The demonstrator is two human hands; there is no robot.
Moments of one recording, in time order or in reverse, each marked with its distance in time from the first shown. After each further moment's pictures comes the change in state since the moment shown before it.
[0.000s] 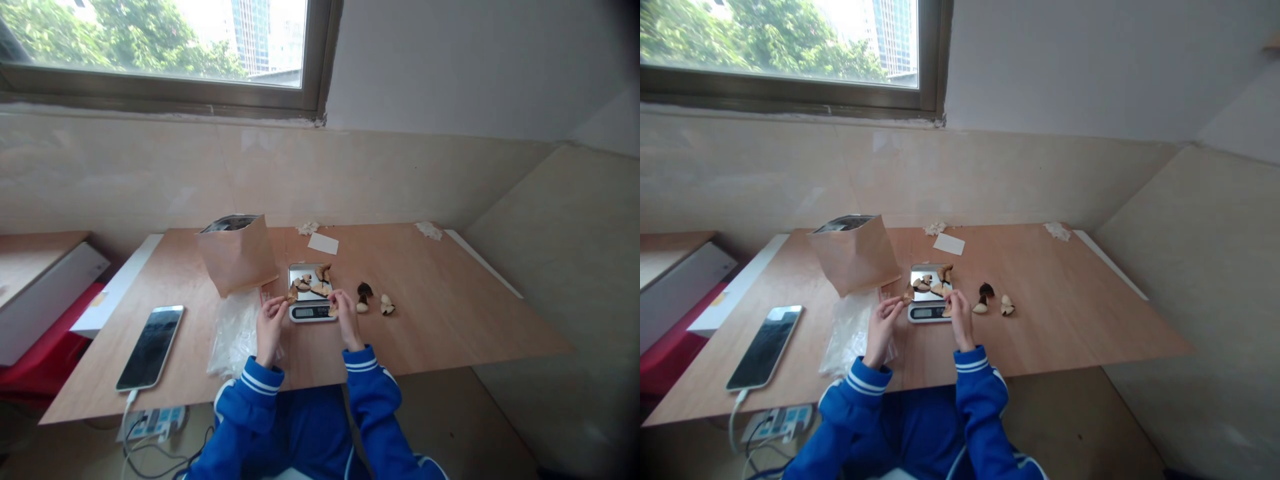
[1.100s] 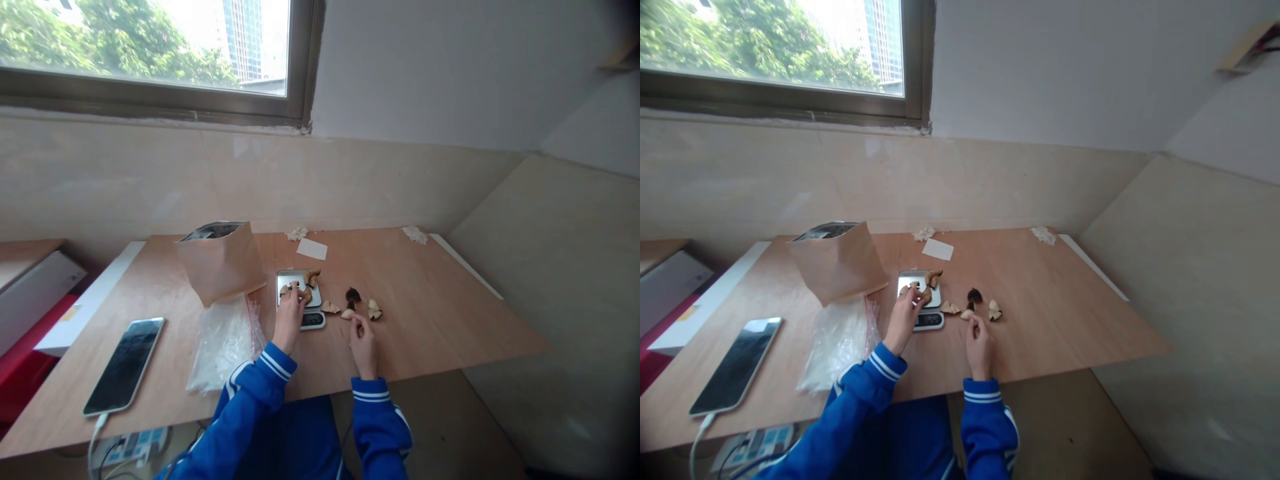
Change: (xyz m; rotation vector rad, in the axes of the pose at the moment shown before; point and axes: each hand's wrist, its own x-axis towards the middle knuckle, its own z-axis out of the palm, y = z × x) left_hand 0.023 -0.011 0.073 0.607 -0.242 0.450; right_hand -0.020 0.070 -0.081 -0.497 0.250 -0.089
